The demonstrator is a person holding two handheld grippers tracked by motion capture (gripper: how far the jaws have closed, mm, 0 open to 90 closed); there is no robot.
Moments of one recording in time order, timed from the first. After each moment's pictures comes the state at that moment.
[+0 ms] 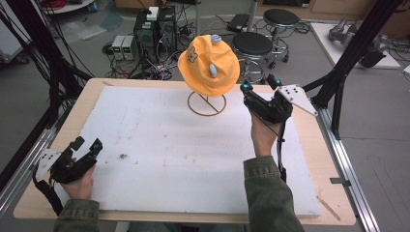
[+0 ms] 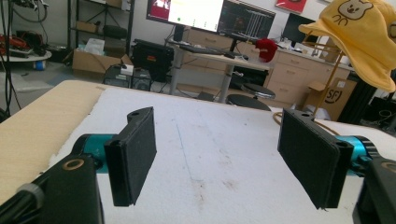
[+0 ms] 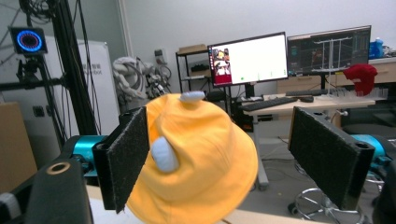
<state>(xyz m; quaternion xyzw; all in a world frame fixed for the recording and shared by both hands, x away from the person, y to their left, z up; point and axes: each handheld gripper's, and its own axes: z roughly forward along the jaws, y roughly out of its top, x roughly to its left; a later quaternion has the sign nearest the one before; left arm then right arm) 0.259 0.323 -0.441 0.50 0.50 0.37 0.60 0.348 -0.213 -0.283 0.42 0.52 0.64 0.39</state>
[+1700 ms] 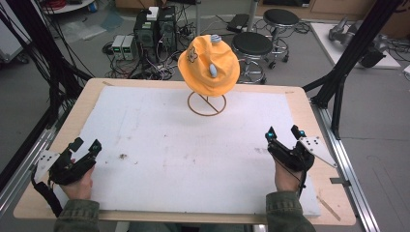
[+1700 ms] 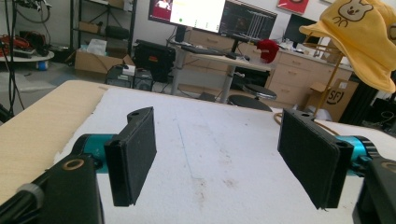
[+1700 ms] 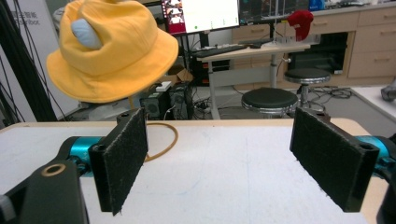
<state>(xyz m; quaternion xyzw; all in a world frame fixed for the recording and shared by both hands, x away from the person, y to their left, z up) 0.255 0.323 -0.440 0.50 0.50 0.37 0.60 0.275 -0.281 -0.379 0.51 0.53 0.55 0.39</state>
